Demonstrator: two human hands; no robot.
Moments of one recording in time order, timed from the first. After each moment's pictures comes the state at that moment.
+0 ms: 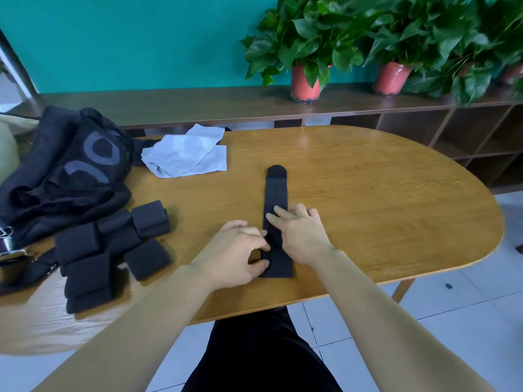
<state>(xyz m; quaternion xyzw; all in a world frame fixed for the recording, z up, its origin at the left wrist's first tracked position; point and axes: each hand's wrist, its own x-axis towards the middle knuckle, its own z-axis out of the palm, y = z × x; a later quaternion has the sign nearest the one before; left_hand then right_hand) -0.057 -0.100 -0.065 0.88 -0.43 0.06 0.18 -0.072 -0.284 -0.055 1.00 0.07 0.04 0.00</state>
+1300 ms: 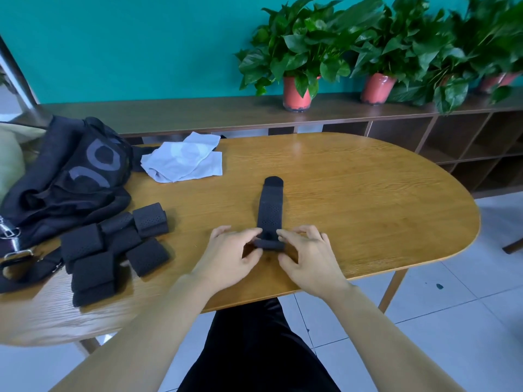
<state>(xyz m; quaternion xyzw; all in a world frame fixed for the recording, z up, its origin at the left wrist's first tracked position) -0.079 -0.105 -0.064 0.91 -0.32 0.05 0.26 -0.138 -0.291 -0.071 0.96 0.05 0.17 -0.21</state>
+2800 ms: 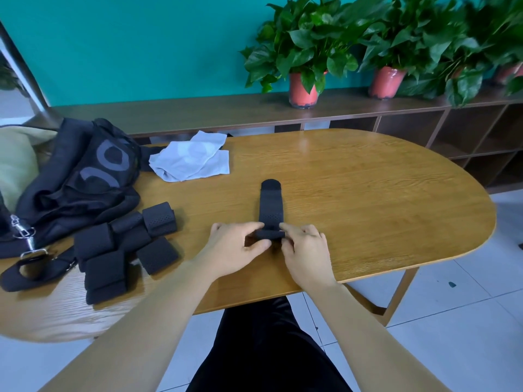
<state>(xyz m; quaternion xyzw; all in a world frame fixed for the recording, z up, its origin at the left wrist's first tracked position) -0.066 -0.098 -0.051 0.92 -0.29 -0.01 0.25 -0.122 -0.263 -0.080 0.94 -0.04 0.22 -0.24</state>
